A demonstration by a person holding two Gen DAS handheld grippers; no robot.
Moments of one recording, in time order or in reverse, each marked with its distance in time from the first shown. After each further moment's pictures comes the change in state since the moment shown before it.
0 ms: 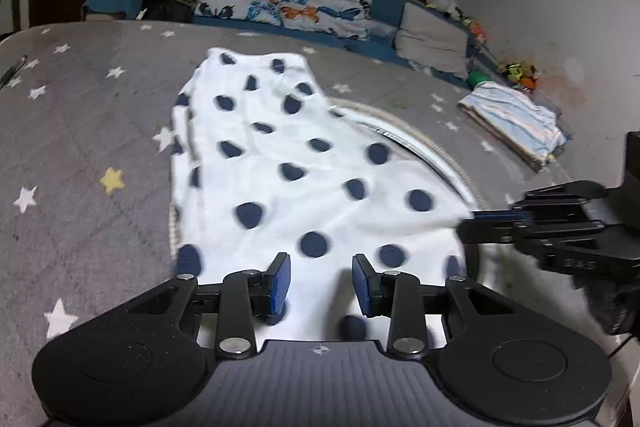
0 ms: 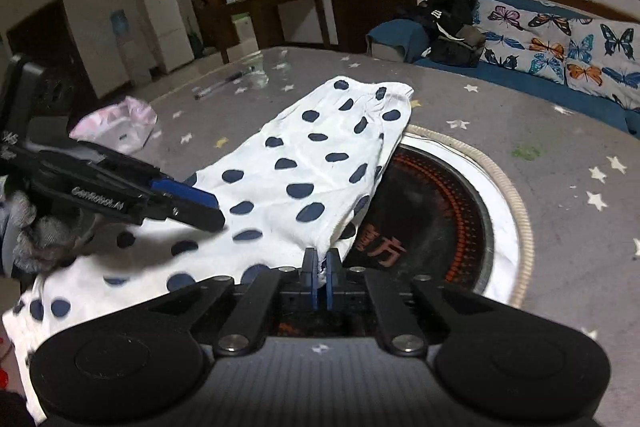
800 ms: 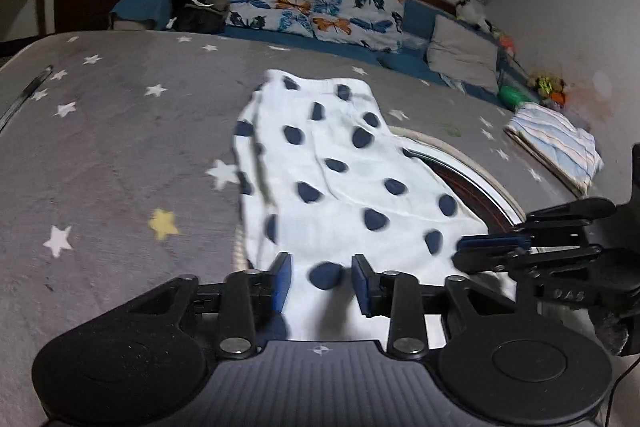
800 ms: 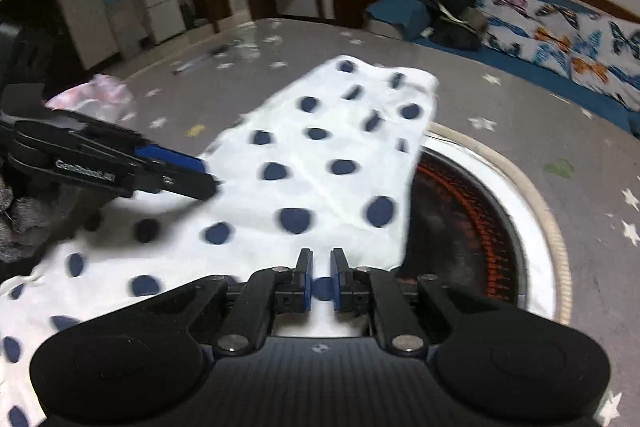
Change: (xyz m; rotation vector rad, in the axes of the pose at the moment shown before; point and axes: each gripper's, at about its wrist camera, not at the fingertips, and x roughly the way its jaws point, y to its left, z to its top) left arm 0.014 0.039 0.027 -0.039 -0.044 0.061; right arm 0.063 0.001 0.035 -0.010 0.062 -0.037
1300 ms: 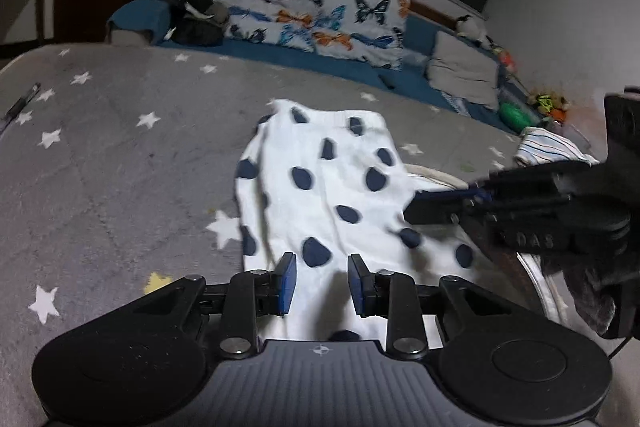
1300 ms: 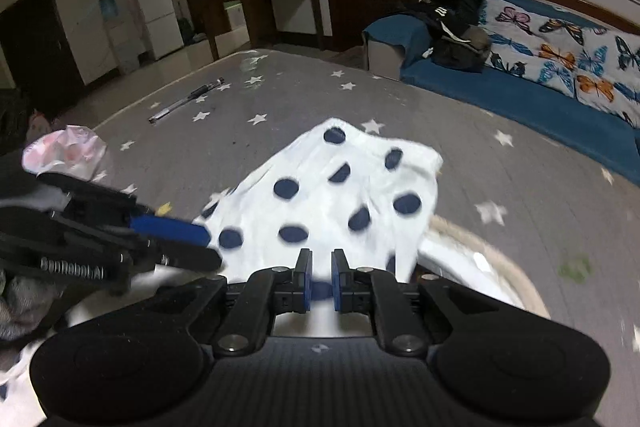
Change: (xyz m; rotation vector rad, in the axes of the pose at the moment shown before) left arm 0.025 0.011 0.026 -0.017 -0.035 -0.020; right arm 0.049 -0.014 0.074 -0.025 -0.033 0.009
